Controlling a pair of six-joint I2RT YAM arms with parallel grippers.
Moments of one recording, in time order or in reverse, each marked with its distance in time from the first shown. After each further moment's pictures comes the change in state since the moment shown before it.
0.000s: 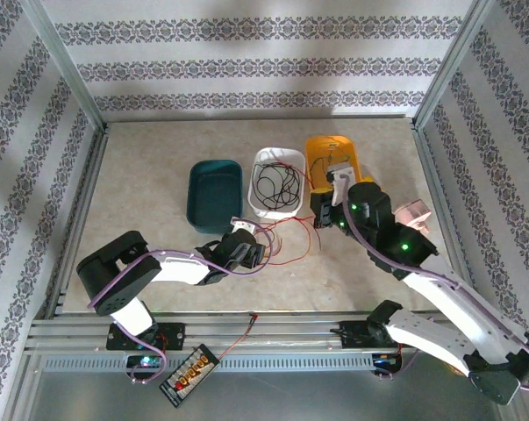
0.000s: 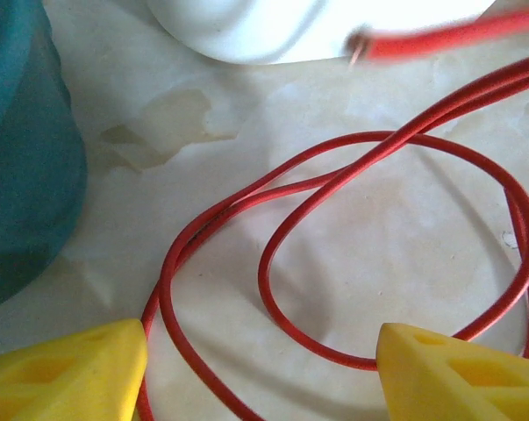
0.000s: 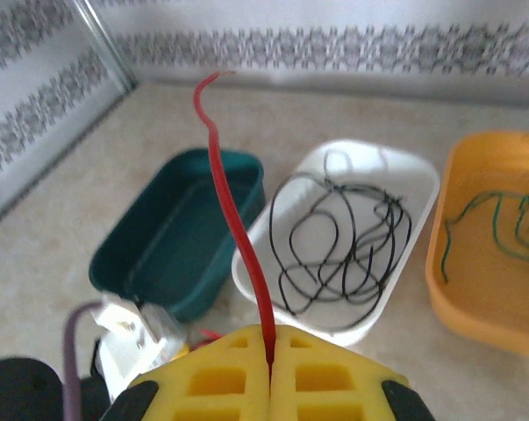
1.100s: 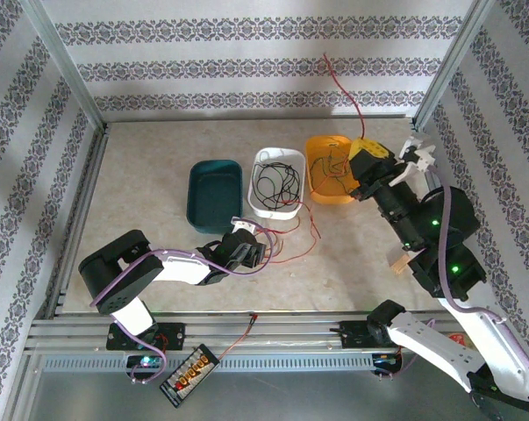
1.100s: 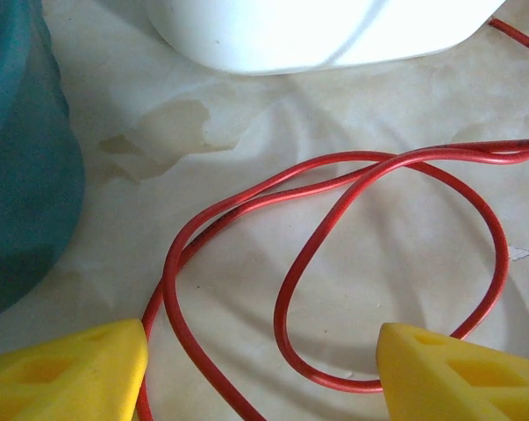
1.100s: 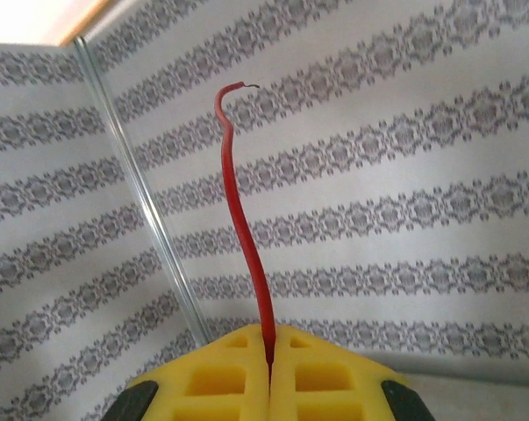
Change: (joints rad) left arm 0.000 0.013 -0.003 0.031 -0.008 0.000; right arm -0.072 -0.133 0.171 0.339 -0.007 -0.005
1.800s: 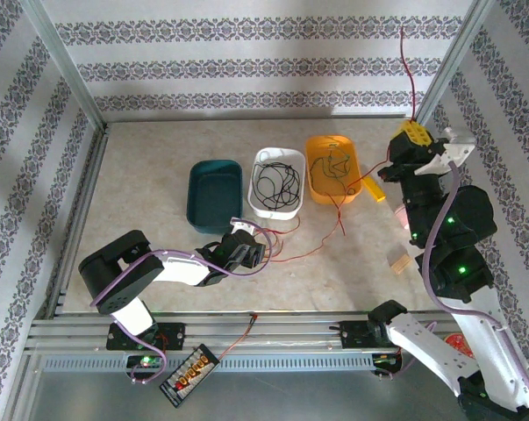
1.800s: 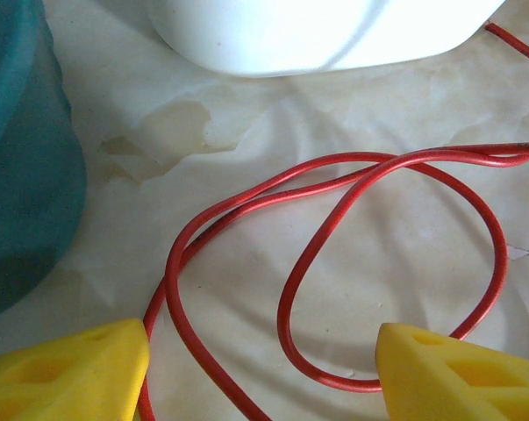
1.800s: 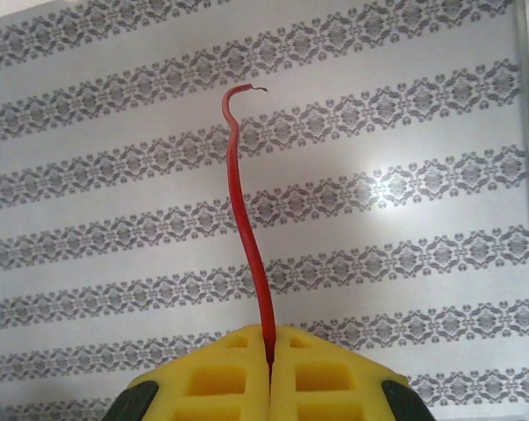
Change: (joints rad) left arm 0.000 0.000 -0.016 0.031 -0.001 0.004; right arm -0.150 -0.001 0.032 0.016 0.242 -0.207
